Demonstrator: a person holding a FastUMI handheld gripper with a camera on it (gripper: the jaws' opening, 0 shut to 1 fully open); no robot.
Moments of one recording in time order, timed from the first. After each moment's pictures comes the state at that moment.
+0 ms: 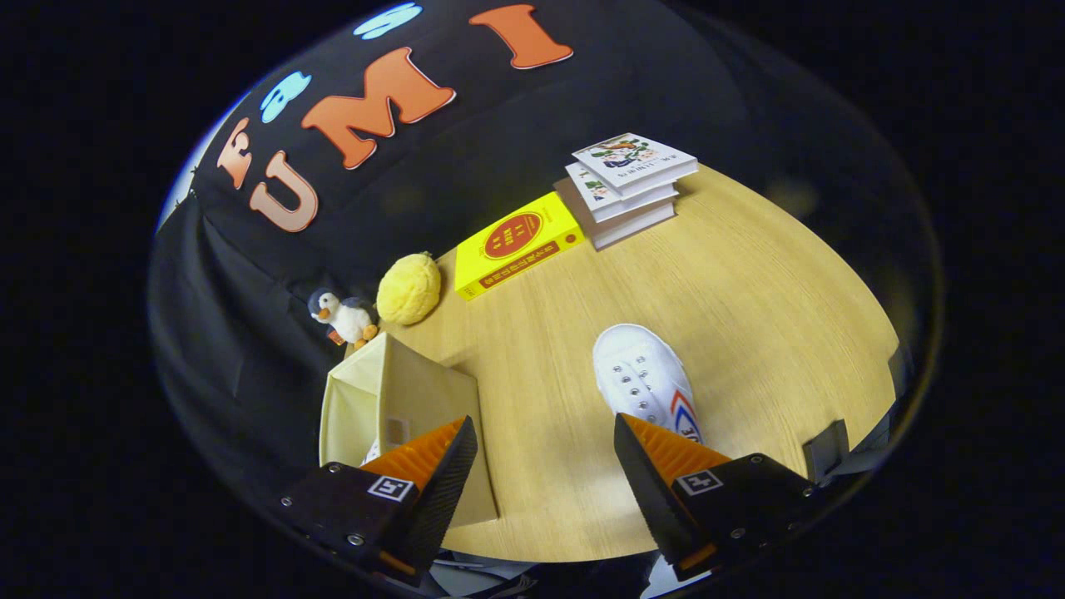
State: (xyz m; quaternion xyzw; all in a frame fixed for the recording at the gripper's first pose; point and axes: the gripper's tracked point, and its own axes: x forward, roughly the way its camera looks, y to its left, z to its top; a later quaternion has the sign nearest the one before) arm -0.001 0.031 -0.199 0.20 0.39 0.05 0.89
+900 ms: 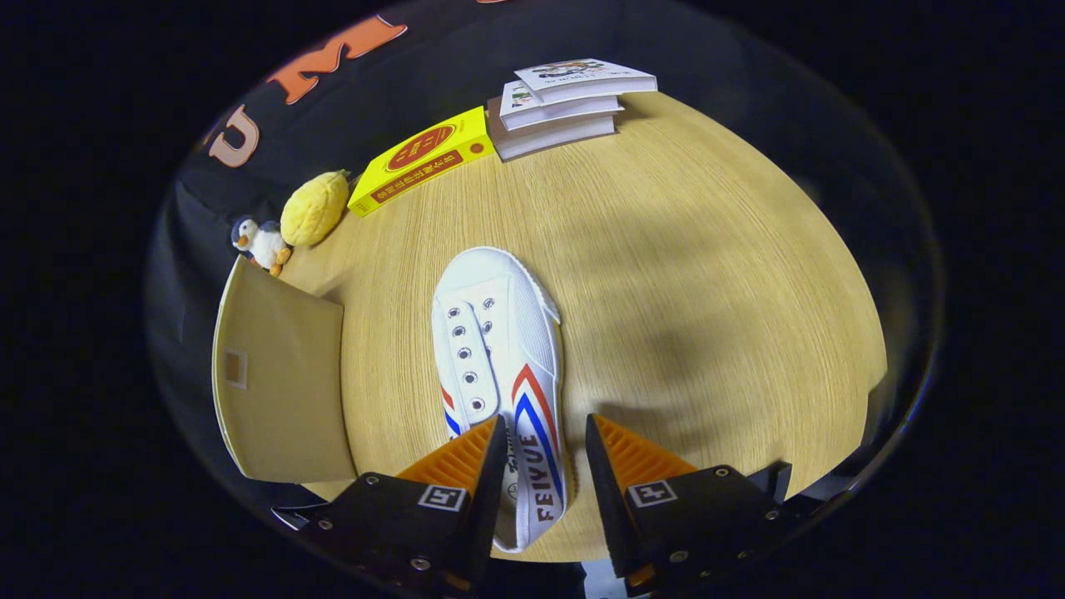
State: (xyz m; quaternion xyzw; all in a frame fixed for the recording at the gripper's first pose) arm 0.003 -0.043 -0.317 0.10 0.52 0.05 0.85
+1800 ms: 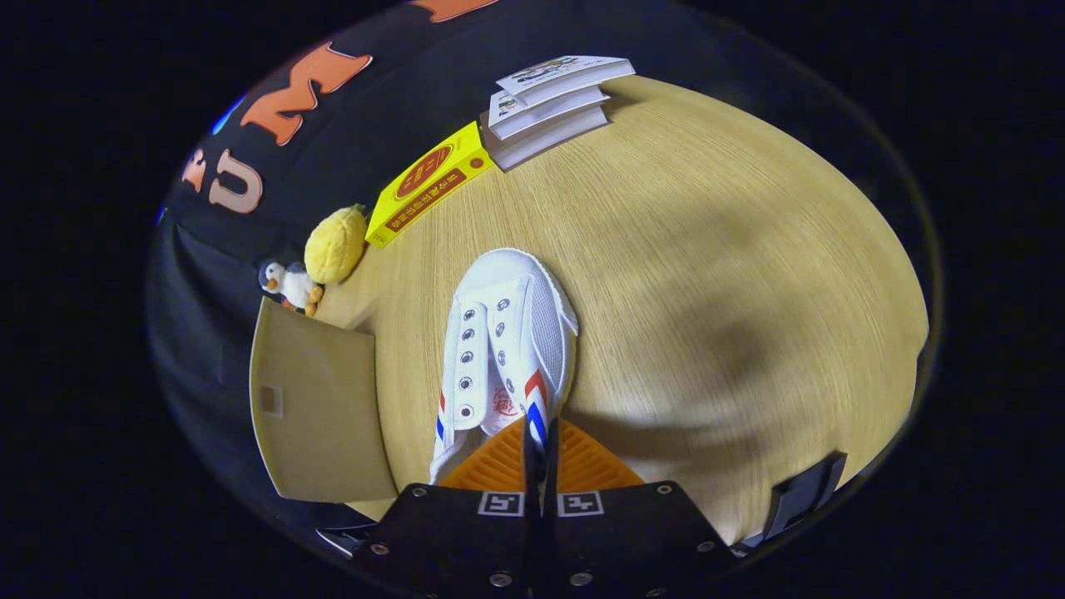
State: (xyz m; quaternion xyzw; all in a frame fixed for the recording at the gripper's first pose) arm 0.014 -0.024 -0.313 0.22 0.48 0.08 0.85
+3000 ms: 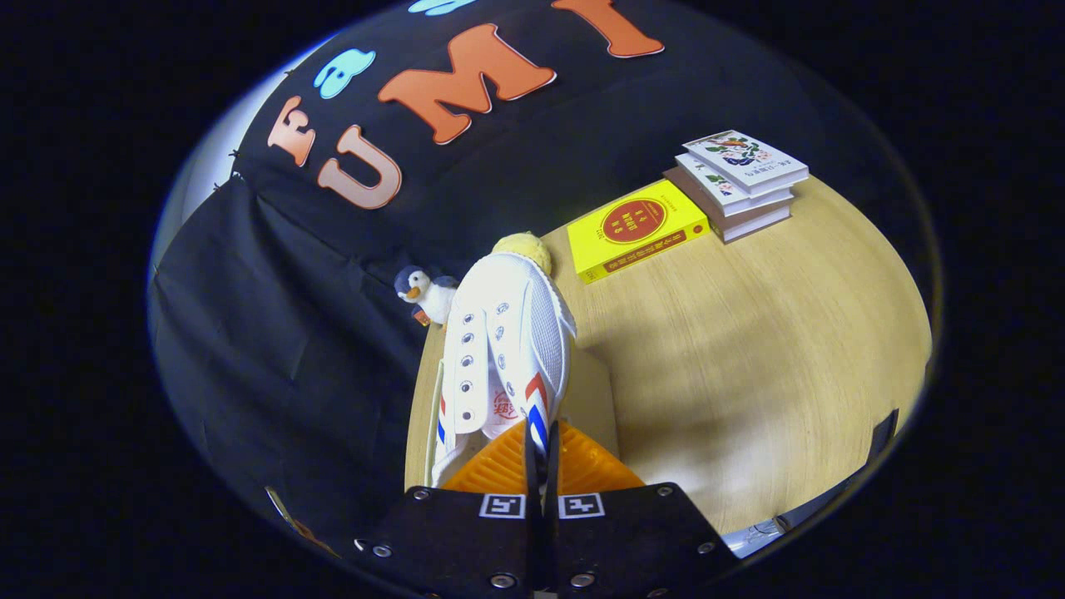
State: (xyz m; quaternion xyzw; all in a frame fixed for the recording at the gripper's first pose) arm -0.012 0.202 -0.130 0.21 0.40 0.18 0.88
